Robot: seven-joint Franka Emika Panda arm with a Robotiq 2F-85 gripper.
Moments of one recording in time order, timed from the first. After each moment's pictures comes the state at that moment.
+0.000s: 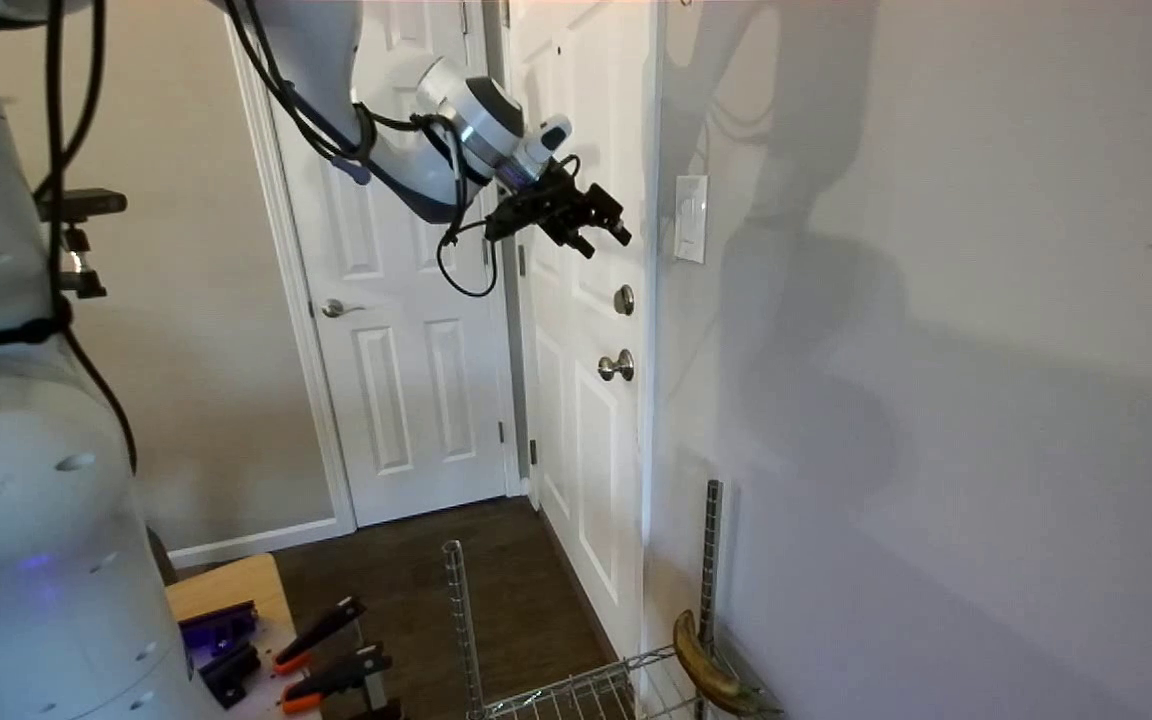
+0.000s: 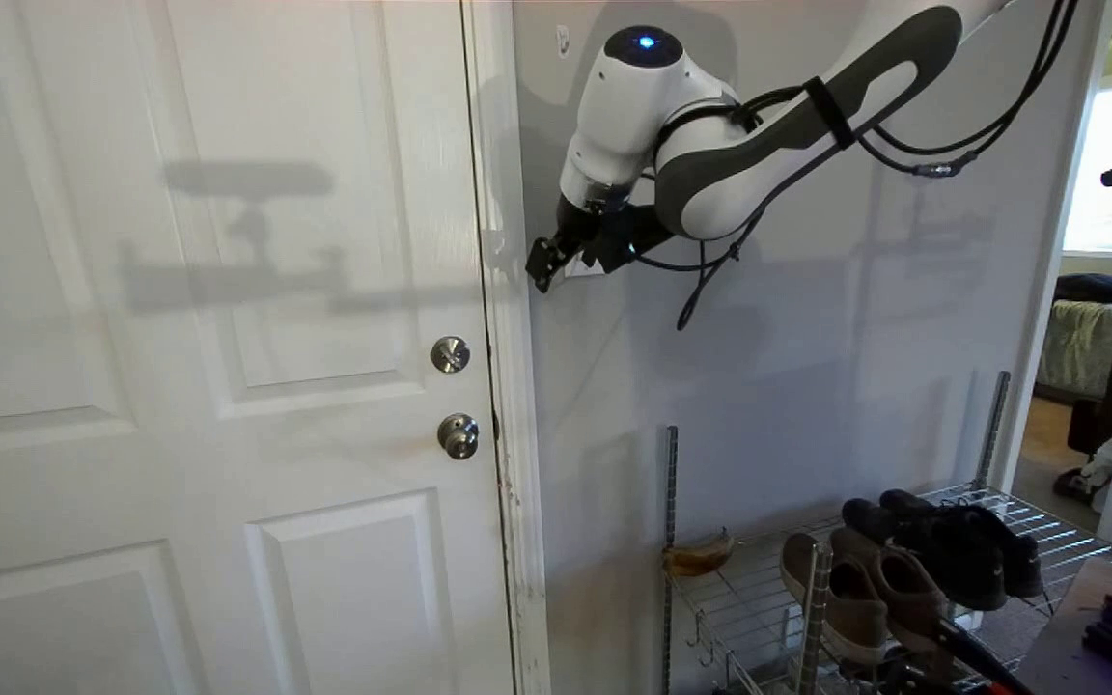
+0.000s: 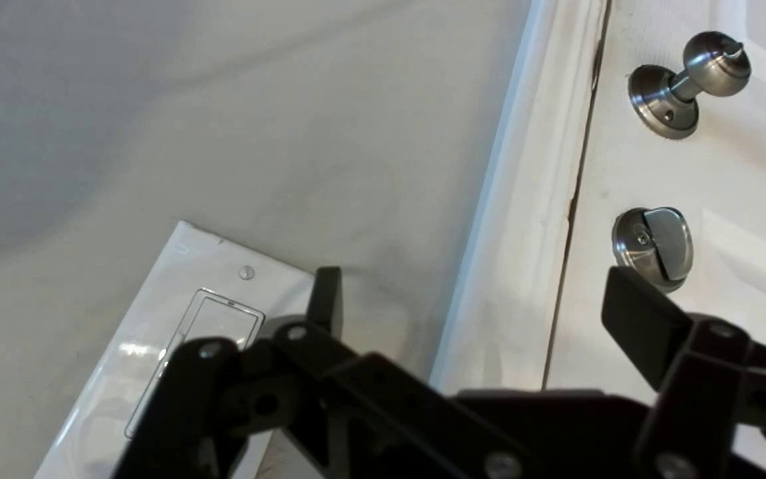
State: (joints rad) arm 0.25 0.02 0.09 -2.02 -0.91 2.58 0.85
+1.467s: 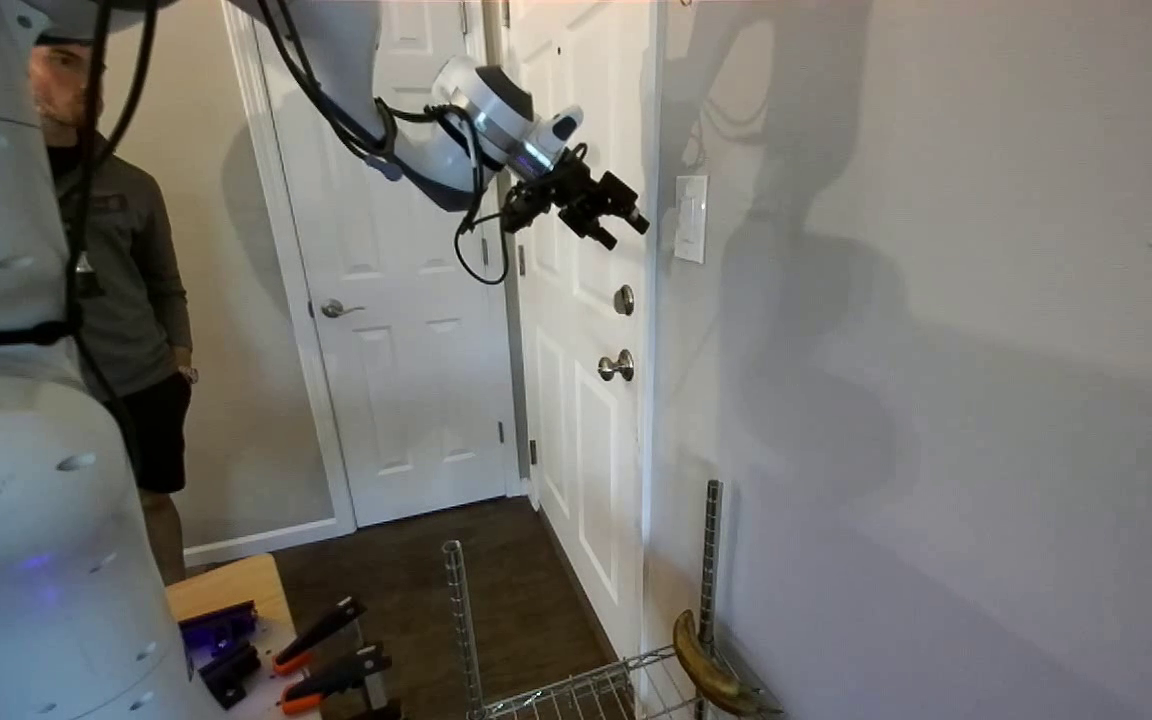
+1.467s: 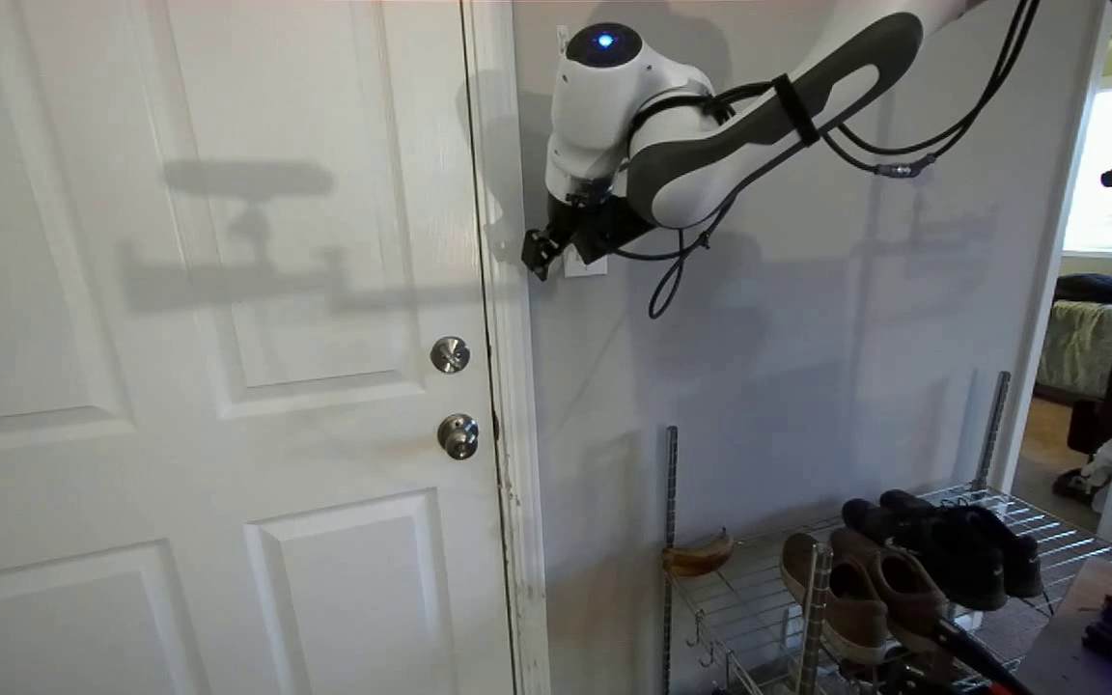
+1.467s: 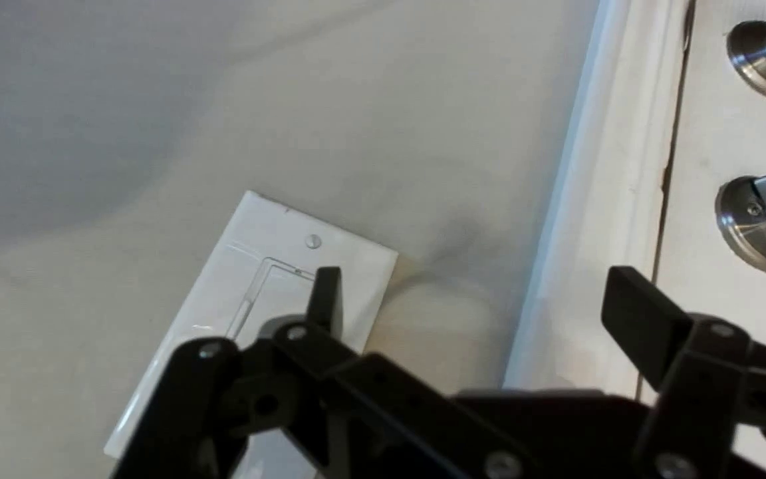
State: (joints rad) arm 0.25 0.10 0.10 -1.89 -0.96 2.42 0.93
